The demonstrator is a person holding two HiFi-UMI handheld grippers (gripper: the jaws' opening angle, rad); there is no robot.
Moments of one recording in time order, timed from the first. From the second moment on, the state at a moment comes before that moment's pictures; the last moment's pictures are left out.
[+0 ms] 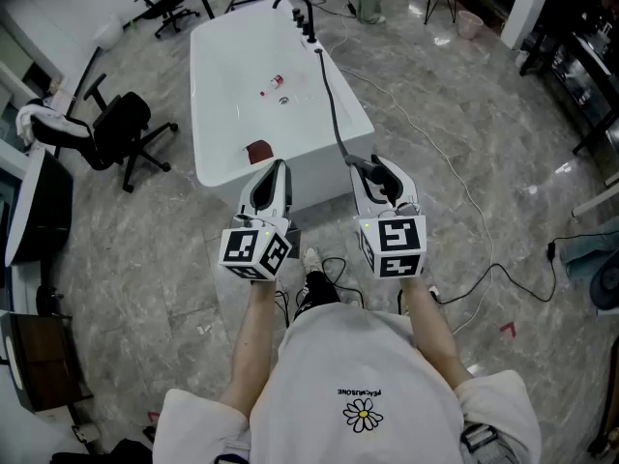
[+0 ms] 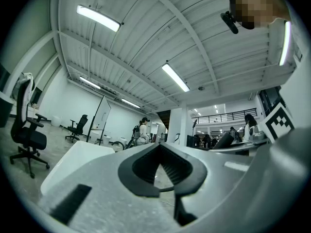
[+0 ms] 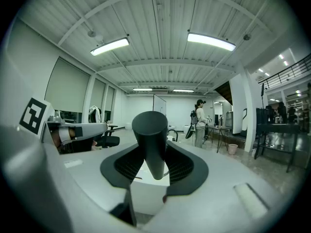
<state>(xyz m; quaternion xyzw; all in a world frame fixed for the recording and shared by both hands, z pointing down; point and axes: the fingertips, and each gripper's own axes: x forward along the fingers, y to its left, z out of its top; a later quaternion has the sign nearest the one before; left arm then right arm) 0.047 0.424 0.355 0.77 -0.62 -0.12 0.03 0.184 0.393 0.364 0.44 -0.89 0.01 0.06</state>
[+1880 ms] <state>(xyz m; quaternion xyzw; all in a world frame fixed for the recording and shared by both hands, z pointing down) -0.093 0.094 0.491 0.80 -0.57 -0.04 0.19 0.014 0.070 0.373 0.44 -0.89 0.07 0.10</state>
